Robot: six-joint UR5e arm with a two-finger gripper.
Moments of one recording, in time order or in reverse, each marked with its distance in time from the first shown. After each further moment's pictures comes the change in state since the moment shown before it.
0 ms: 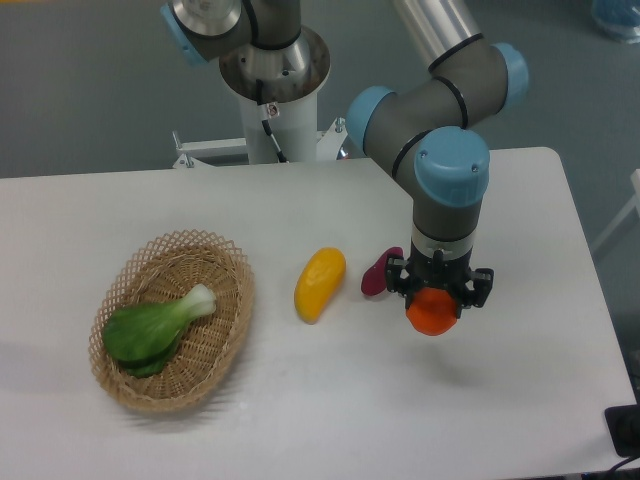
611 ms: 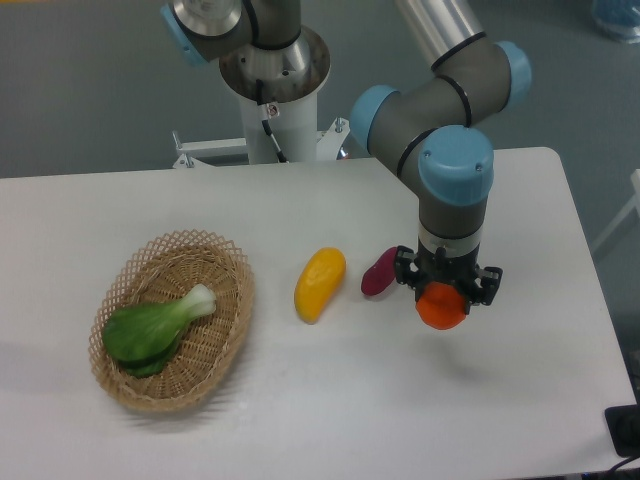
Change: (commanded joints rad) arm 0.021 -0.002 0.000 -0.002 0.015 0.084
